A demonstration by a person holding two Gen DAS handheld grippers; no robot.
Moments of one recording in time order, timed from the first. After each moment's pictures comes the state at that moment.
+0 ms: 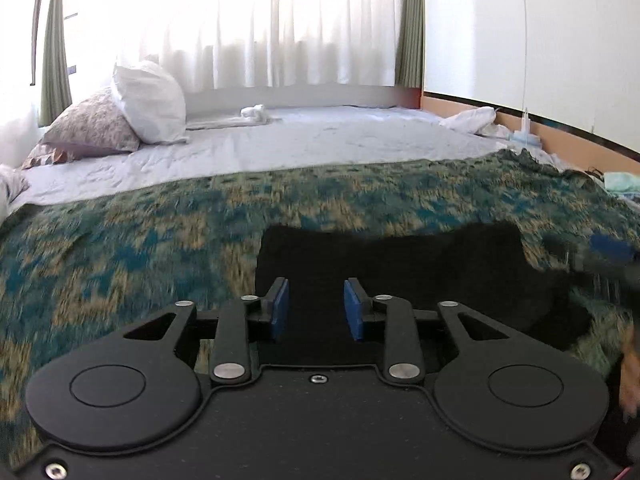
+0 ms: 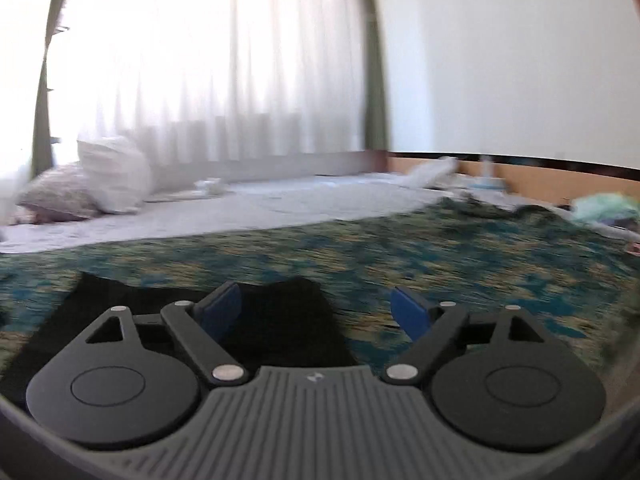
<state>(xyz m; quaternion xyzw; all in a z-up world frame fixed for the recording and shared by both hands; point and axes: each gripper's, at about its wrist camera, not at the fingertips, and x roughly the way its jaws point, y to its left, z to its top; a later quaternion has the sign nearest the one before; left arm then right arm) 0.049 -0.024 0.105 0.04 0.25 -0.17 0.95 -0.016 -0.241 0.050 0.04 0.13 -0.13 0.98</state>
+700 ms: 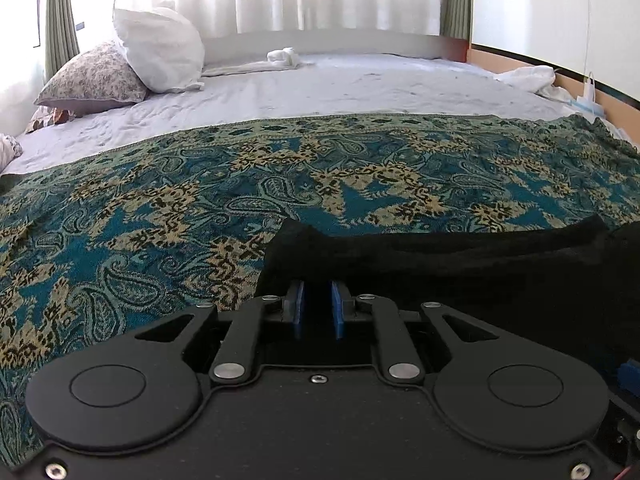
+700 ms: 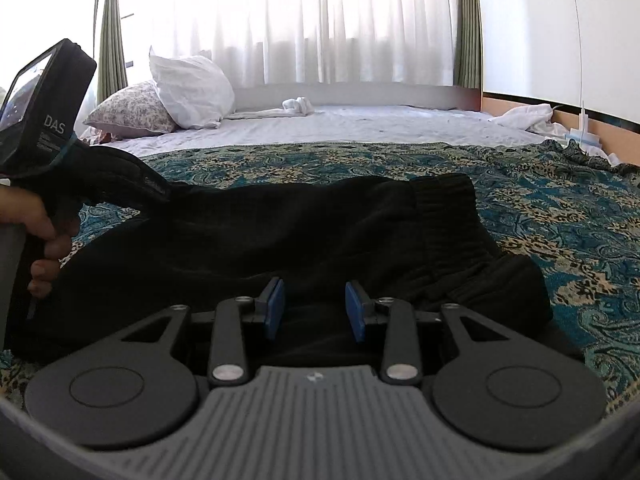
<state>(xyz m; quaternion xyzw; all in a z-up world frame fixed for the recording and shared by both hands) 0.200 -0.057 0.031 0.05 0.32 -0.11 0.94 0.036 -0.200 -0.003 0.02 0.23 -0.05 0.97</state>
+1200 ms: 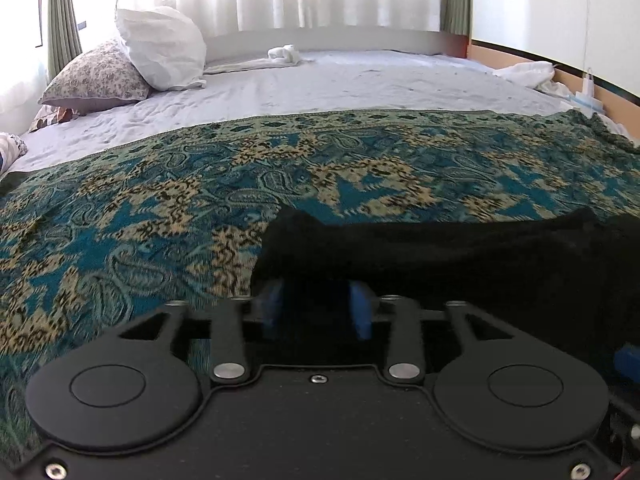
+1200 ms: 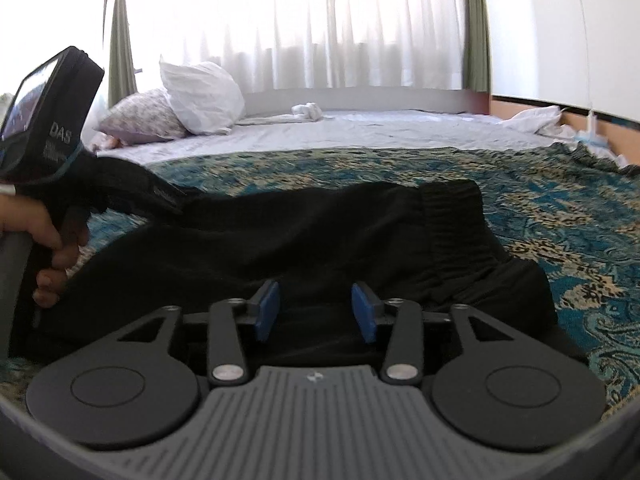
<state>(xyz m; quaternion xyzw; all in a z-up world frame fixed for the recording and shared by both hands) 0.174 -0.061 0.040 0.06 0.32 -0.11 0.94 0.024 -0.205 0.006 0.04 0.21 -0.02 0.98</state>
